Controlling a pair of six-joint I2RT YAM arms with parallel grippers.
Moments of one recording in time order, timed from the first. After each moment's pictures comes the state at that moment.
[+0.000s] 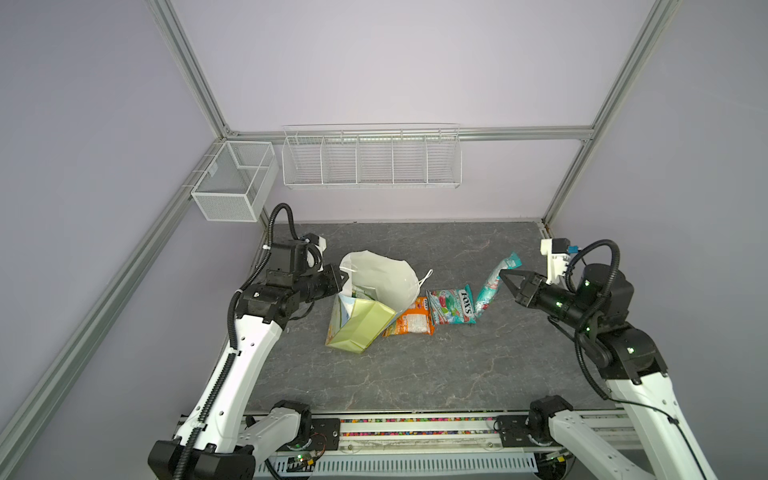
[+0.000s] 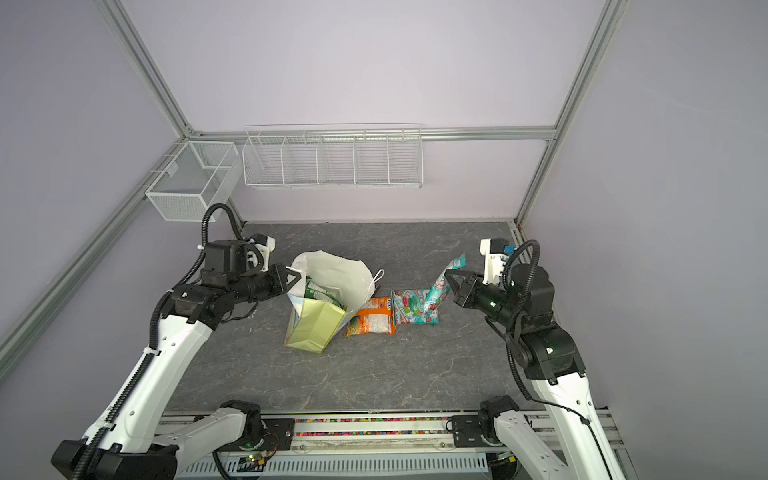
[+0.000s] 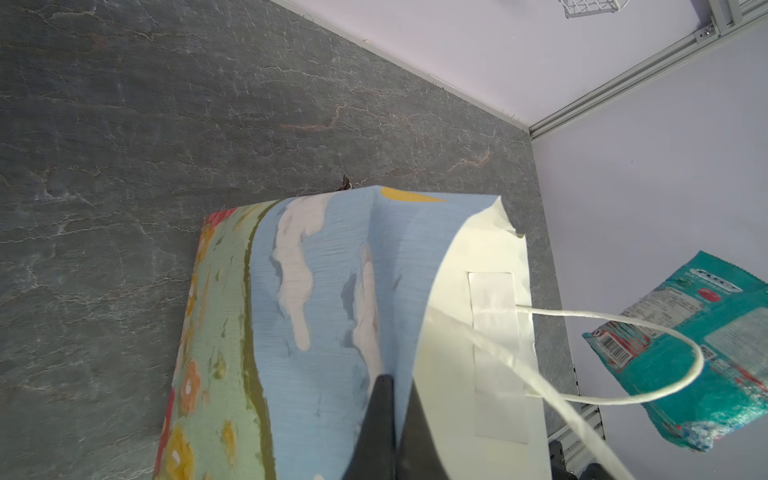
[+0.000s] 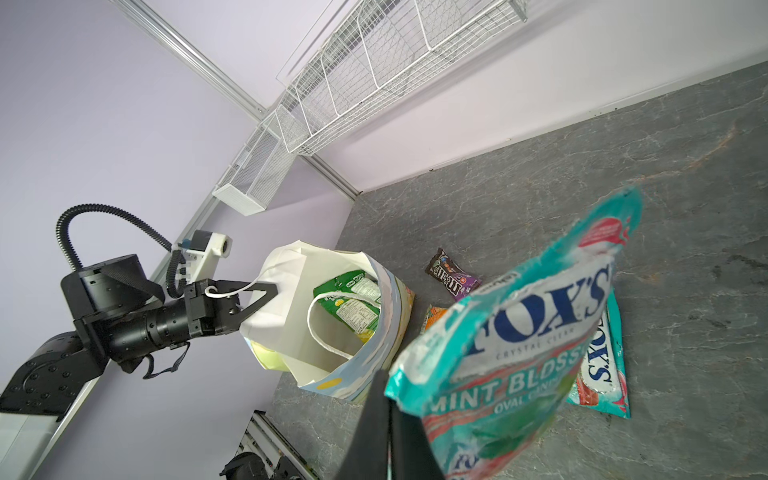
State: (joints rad) left arm -0.26 1.10 1.20 -0.78 0.37 -0.49; right arm 0.26 0.77 1.08 -0.60 -0.43 0.61
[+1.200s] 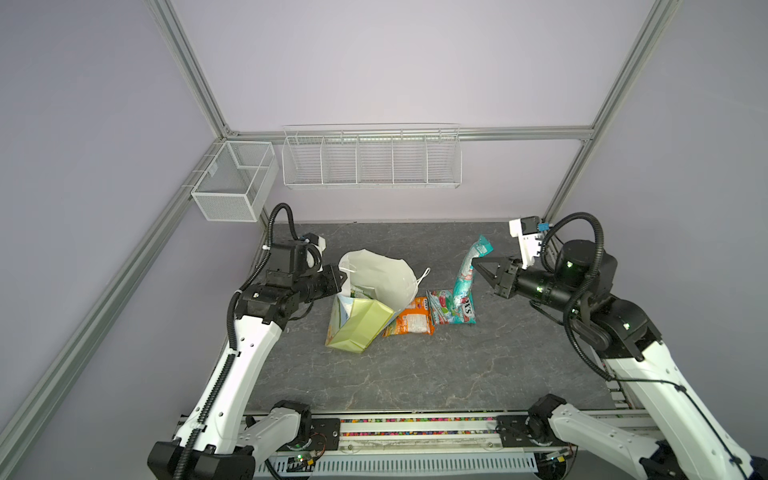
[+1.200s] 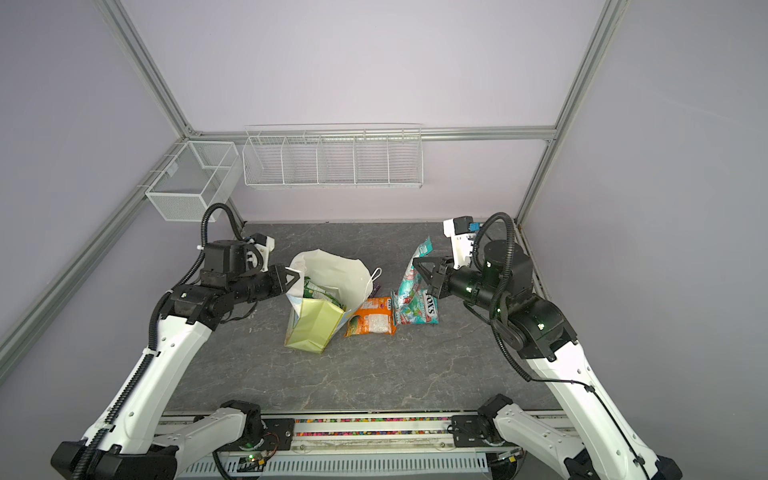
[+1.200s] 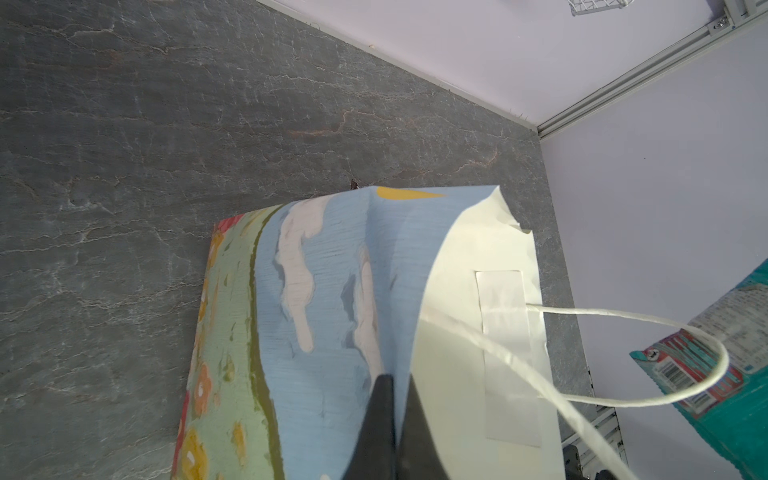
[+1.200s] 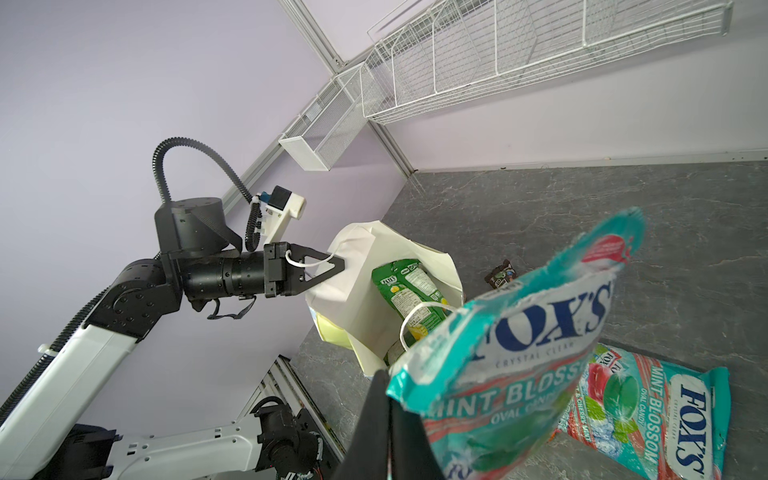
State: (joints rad) left arm -0.26 1.09 1.20 -0.79 0.35 -0.46; right arm 0.56 0.96 1.33 -0.61 -0.33 0.53
